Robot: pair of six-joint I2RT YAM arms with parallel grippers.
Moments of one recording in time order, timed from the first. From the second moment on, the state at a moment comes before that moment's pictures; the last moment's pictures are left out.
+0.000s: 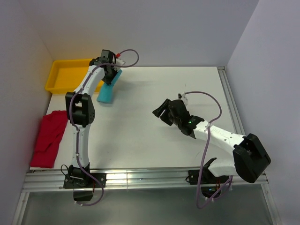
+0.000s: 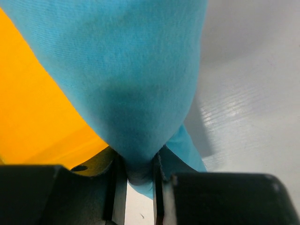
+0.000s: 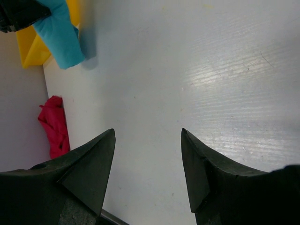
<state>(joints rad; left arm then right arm) -0.21 2.33 2.22 -0.90 -0.10 0.43 0.66 1.29 0.72 -0.02 0.16 1.10</state>
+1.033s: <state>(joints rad) -0.20 2.12 2.14 -0.76 0.12 0.42 0.66 1.25 0.72 -0.06 0.18 1.09</state>
